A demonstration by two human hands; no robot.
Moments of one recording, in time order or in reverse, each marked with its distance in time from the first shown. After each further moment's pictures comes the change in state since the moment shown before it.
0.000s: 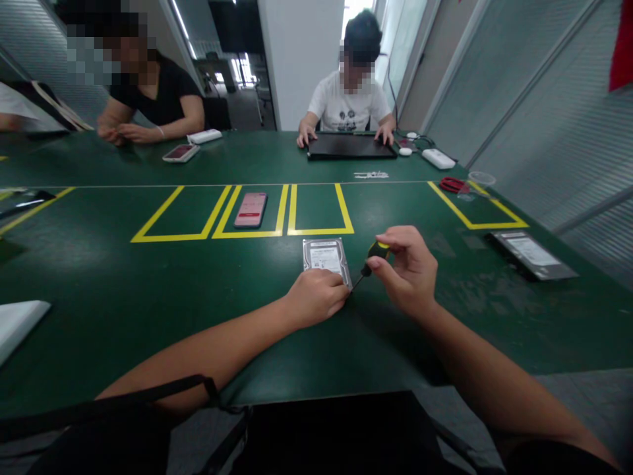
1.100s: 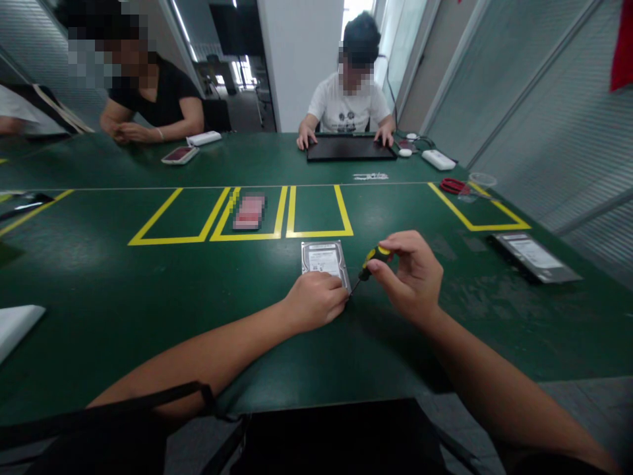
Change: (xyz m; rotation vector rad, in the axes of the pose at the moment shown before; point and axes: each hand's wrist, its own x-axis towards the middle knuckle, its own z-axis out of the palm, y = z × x) left_hand 0.002 0.001 -0.002 -0.008 0.016 -0.006; right_hand 0.000 0.000 -0.002 -0.044 0.037 -0.032
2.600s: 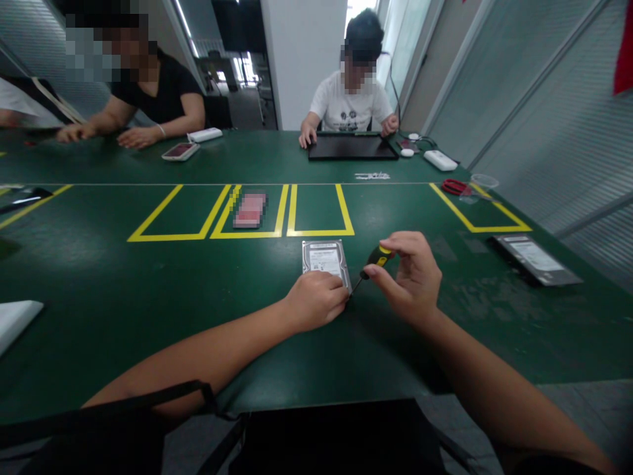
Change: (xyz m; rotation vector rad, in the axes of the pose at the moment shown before) left_hand -0.001 0.000 0.001 -0.001 -0.002 -0.006; right_hand 0.000 -0.001 0.000 -0.016 -0.046 -0.081
